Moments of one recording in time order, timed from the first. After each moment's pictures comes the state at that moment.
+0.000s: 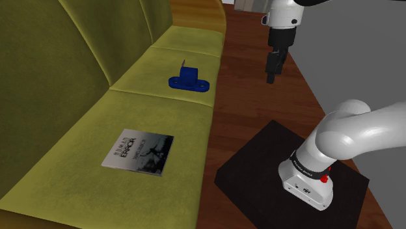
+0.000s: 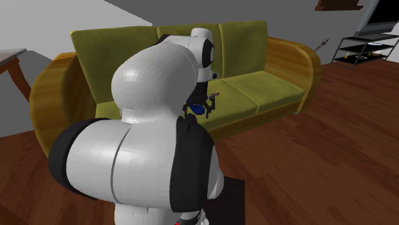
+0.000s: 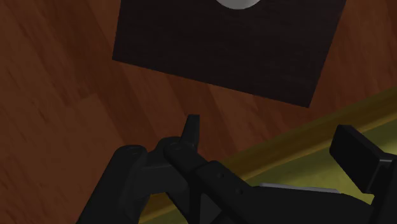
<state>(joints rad) 0.02 -0.77 0.02 -2.43 0.04 1.43 -0.15</state>
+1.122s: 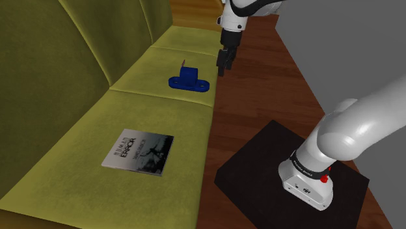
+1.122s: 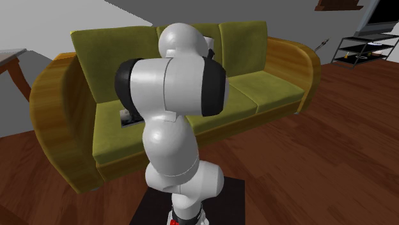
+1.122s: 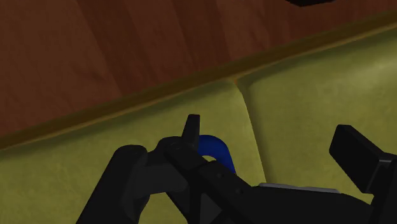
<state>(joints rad) 0.08 -0.30 0.01 -2.21 0.13 1.85 -0.29</state>
